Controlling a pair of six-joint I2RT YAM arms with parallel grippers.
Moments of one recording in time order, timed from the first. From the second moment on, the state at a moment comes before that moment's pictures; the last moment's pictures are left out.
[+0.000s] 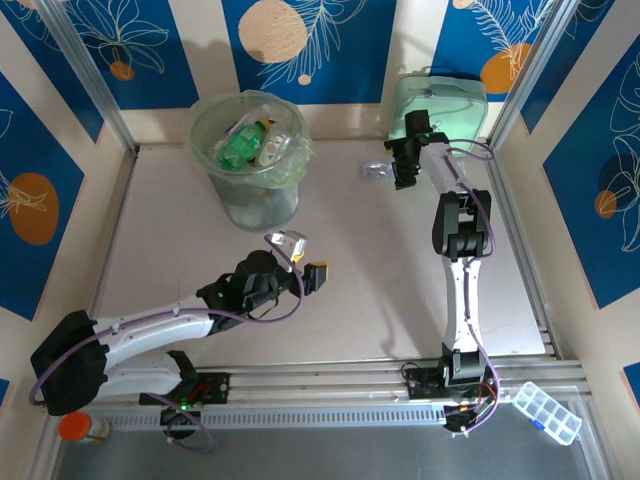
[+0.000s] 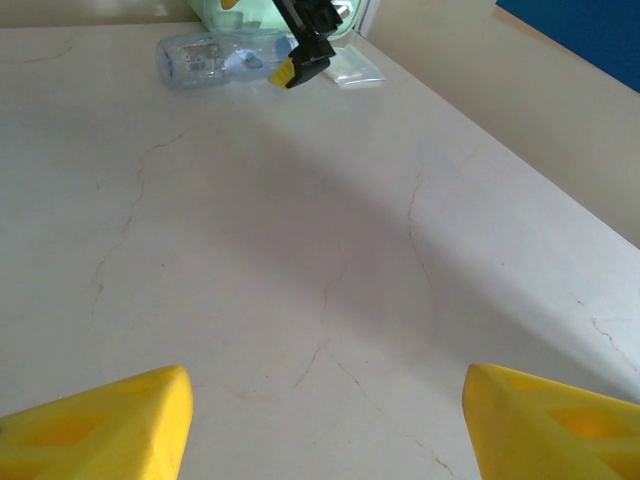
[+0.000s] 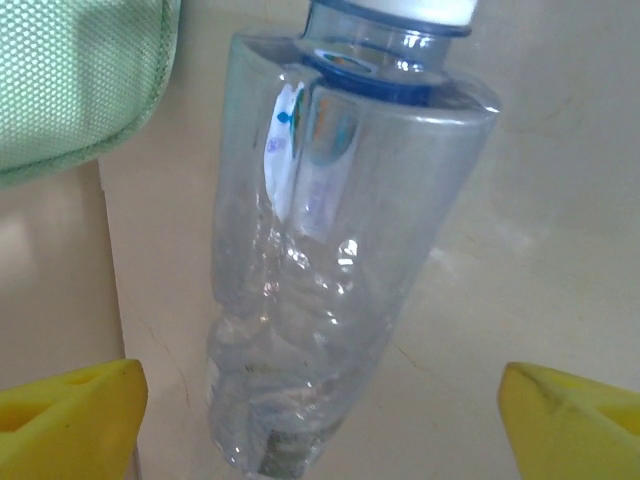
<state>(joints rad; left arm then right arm) -0.95 1.17 0.59 0.23 -0.12 -0.37 0.08 2.48 2.27 -0.83 -0.16 1.40</state>
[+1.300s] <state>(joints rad) -0.95 1.04 0.58 0.18 -0.22 -0.34 0.20 1.85 1.47 -0.70 -0.05 1.29</state>
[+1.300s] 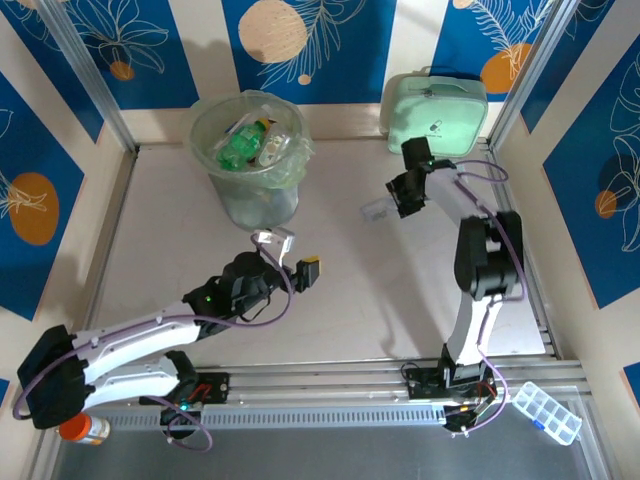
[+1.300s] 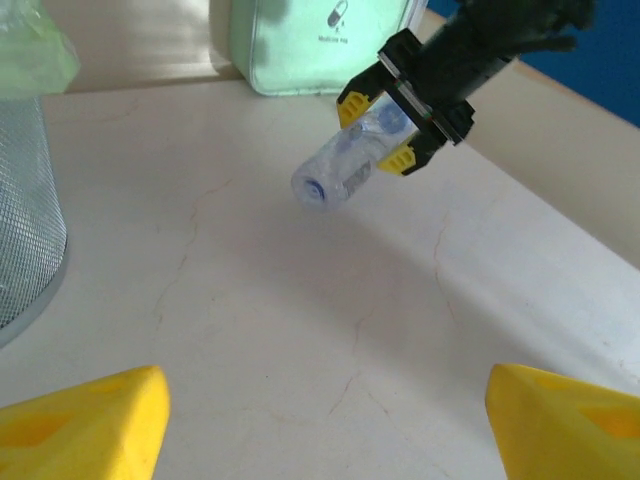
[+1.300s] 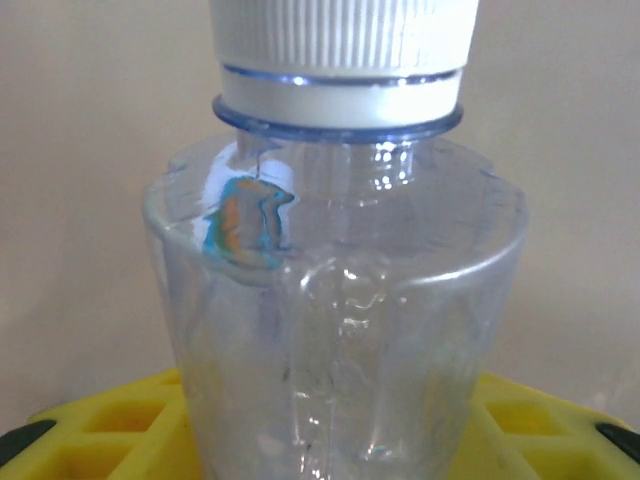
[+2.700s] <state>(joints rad) -0.87 1.23 0.58 0.35 0.26 -0.44 0.78 1.06 0.79 -0.10 -0.21 0.62</state>
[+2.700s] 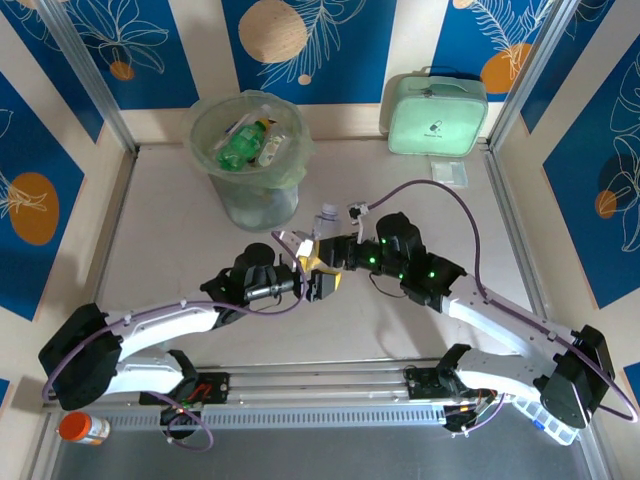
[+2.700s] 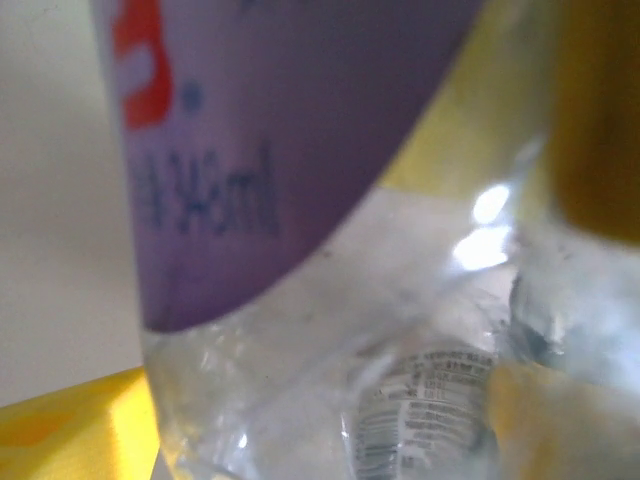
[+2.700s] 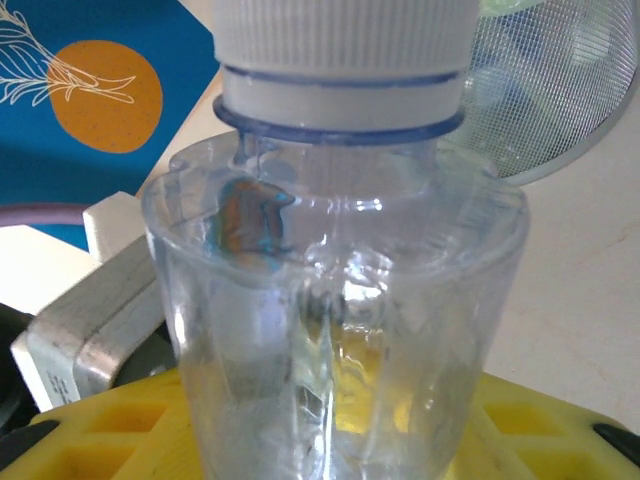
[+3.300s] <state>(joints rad) -0.86 1.25 0.59 0.35 0.24 -0.42 0.80 1.09 0.74 -0.07 -0.13 0.61</state>
